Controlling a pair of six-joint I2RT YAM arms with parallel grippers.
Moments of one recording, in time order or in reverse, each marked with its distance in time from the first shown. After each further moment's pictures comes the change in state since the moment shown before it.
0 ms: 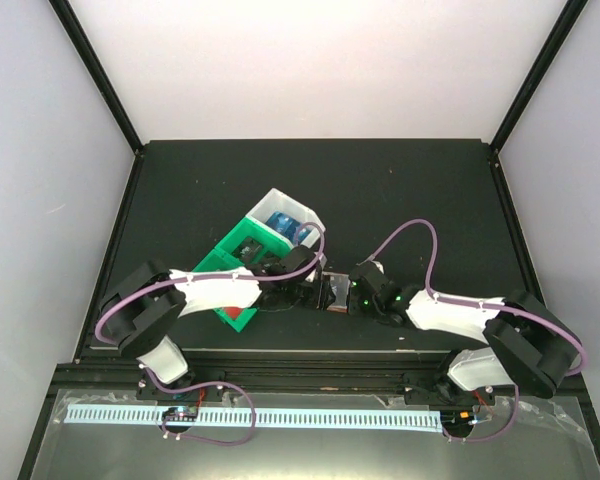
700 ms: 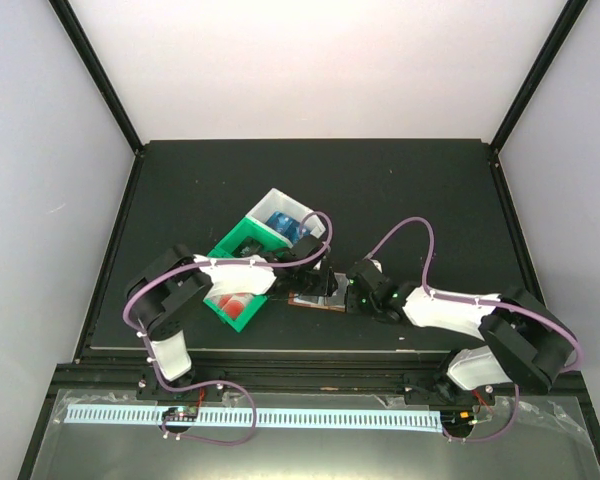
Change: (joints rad) left arm 0.047 0.152 0.126 -0.001 -0.044 -0.013; right arm 0.000 0.029 0.030 -0.018 0.002 0.000
